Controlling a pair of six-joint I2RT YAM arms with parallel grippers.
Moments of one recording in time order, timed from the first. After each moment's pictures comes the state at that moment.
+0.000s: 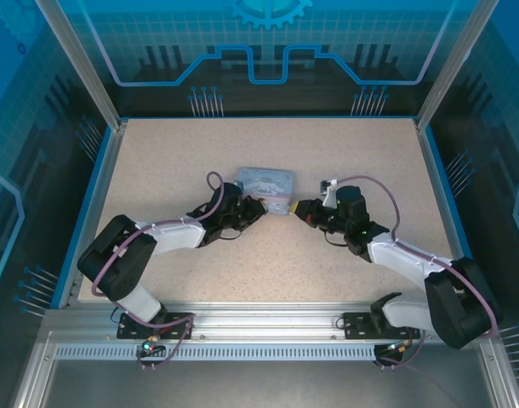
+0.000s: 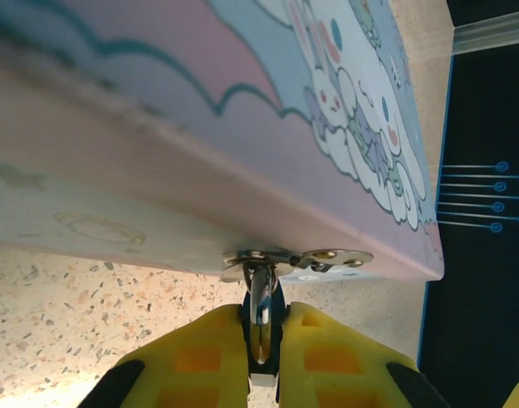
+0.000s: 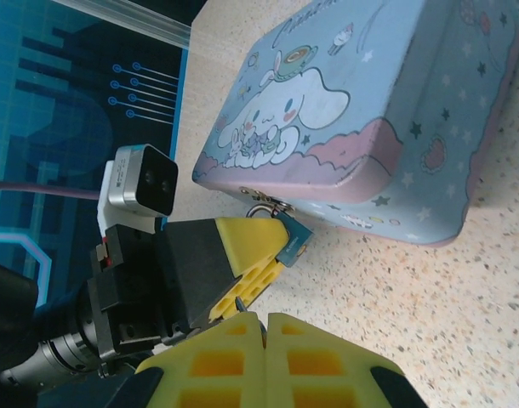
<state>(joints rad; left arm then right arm) -0.58 1.61 0.73 0.28 0.20 -1.19 0.44 1.25 0.53 0.27 -0.44 0.97</state>
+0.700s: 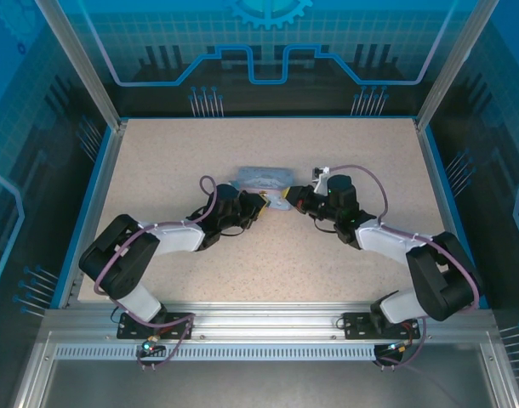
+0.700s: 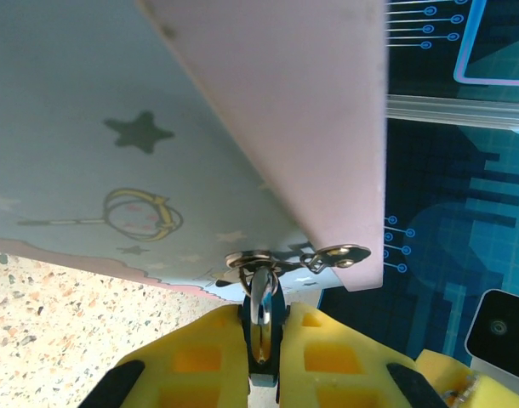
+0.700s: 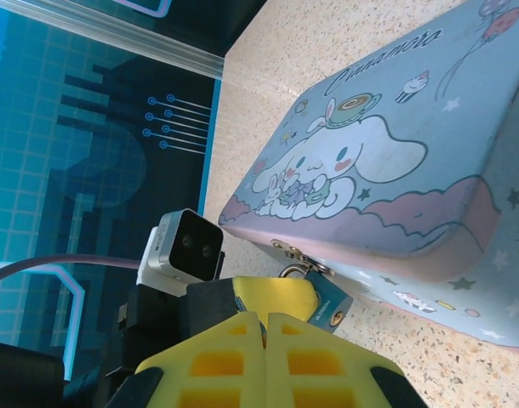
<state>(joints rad) -0.58 1.62 0.68 0.49 0.19 -1.48 0.45 1.43 0.64 0.44 -0.44 1.04</state>
